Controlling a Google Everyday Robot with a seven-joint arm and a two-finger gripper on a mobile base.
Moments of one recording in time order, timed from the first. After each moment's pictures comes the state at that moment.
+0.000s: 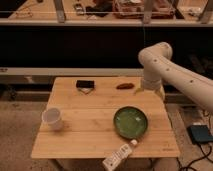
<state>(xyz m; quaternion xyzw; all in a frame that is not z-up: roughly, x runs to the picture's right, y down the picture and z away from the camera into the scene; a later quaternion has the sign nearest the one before) 0.239 0.053 0.725 -0.30 -0.15 -0.52 0.78</state>
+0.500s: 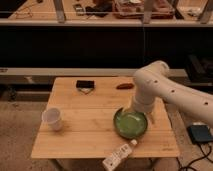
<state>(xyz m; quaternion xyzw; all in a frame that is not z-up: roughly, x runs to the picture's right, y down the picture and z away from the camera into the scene) 0.129 0.141 0.666 -0.28 -0.22 -0.54 0.76</state>
